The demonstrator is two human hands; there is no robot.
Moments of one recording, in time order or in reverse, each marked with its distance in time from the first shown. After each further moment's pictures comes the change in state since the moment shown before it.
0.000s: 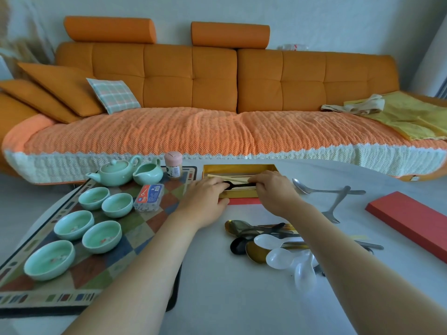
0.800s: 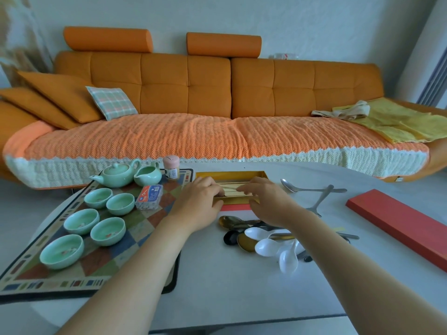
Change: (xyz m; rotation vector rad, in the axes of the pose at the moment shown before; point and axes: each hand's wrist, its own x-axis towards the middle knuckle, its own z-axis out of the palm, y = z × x) left_hand -0.033 0.025 -0.033 -0.007 0.090 0.054; right_hand -0.051 -0.019 -0.031 0.045 -0.047 -0.218
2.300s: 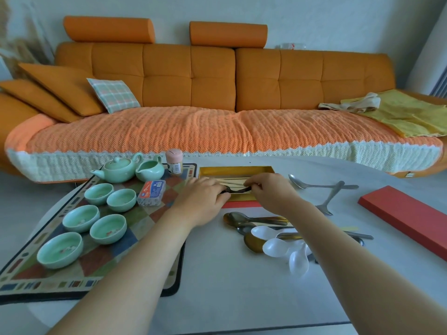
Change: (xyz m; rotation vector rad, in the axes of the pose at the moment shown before) left_hand 0.013 -0.019 0.018 0.151 -0.161 -0.009; right_hand 0.029 0.007 0.012 -0.015 -0.014 0.256
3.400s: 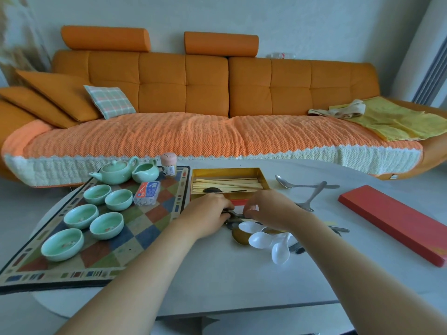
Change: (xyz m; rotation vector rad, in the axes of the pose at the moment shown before) left_hand -0.024 0.043 -0.005 -0.230 -0.064 0.081; right_hand -0.052 0.002 -0.019 -0.139 -0.204 -0.099
